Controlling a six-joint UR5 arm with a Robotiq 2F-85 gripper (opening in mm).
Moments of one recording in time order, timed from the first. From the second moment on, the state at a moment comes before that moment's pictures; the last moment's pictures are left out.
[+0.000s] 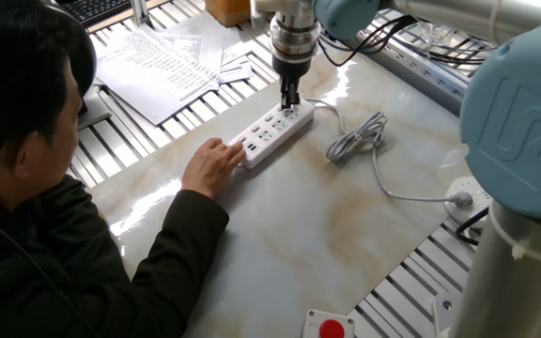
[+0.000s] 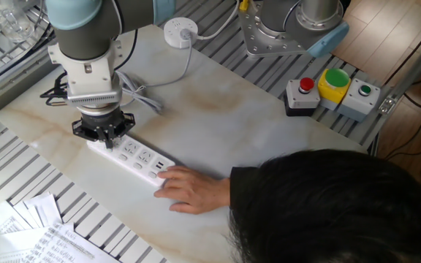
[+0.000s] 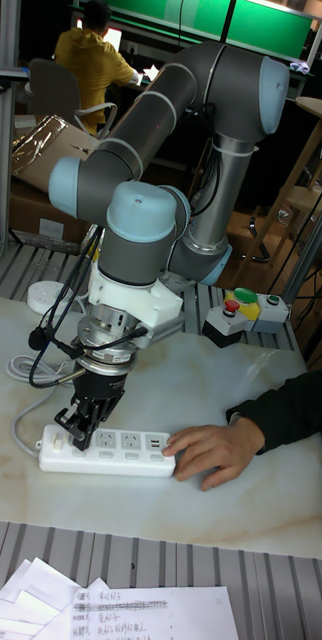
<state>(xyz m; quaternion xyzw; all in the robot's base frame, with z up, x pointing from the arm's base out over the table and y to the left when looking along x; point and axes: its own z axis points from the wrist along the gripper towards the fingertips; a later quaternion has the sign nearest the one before) 0.623 -0.071 0.041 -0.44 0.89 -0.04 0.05</state>
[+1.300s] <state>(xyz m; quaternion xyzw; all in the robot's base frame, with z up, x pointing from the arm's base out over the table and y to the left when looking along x) 0.631 -0.071 0.026 -0.44 0.89 -0.03 0.08</state>
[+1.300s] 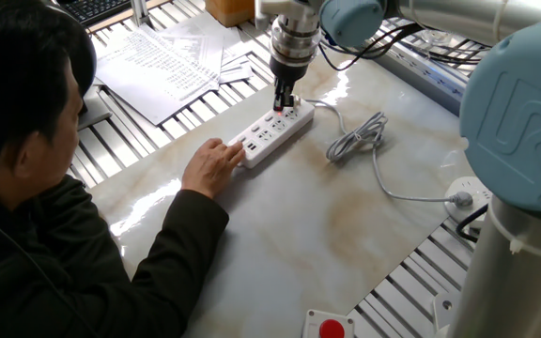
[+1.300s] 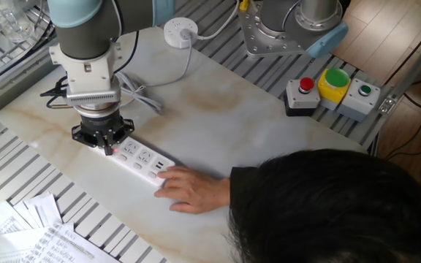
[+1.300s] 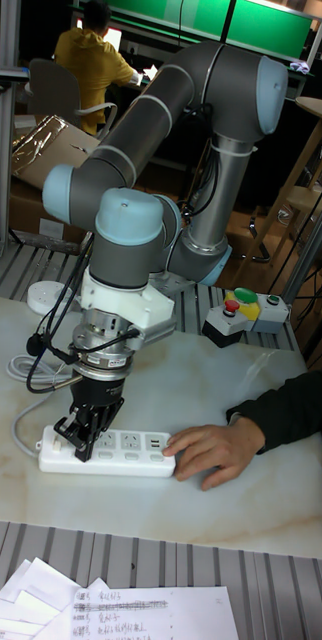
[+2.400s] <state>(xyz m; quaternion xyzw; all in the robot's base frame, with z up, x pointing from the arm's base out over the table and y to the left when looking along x) 0.623 -0.050 0.049 -0.41 0.91 -0.02 0.07</state>
